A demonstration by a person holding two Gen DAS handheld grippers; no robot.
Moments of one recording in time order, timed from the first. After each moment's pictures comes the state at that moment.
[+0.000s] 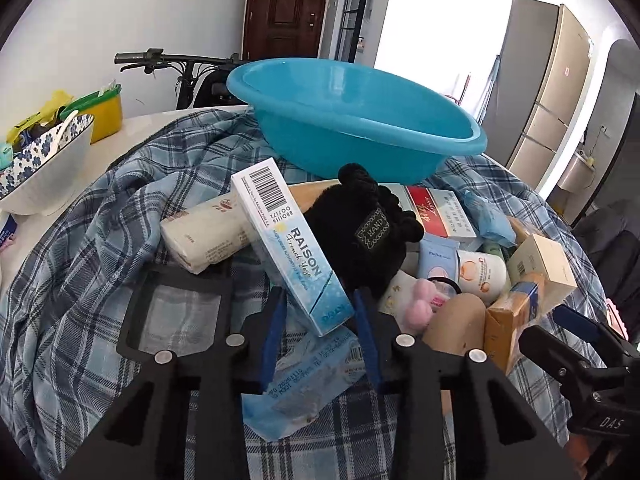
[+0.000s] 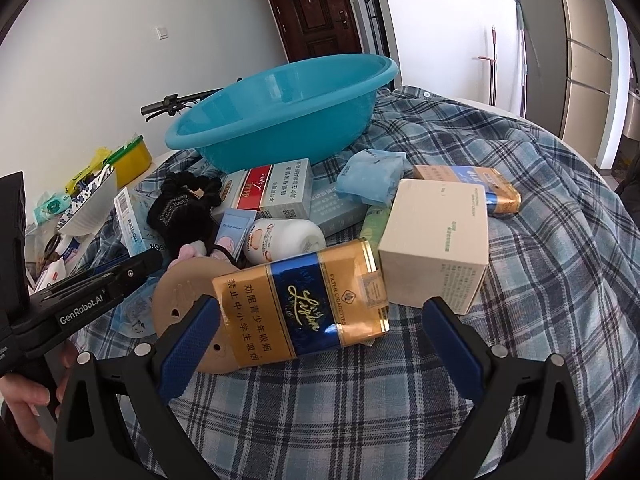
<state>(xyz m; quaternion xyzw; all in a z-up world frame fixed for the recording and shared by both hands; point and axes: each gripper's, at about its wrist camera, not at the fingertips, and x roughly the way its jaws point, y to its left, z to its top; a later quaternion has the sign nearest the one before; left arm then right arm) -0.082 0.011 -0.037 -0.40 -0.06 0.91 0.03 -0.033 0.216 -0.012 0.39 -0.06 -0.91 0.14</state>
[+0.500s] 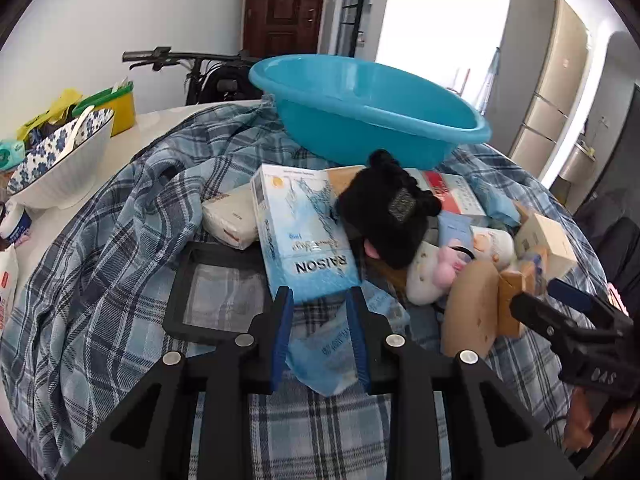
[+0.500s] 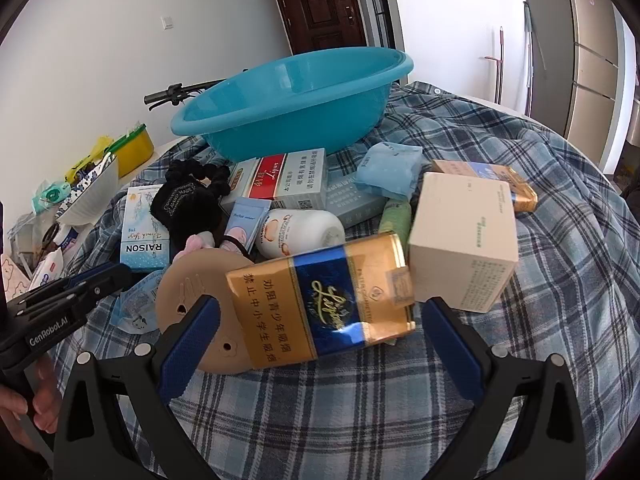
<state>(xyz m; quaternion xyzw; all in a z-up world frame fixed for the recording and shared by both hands) -0.061 -0.013 -0.039 -0.41 -0.05 0.91 0.02 -0.038 0.197 -0.017 0.40 -0.04 -0.90 0.14</state>
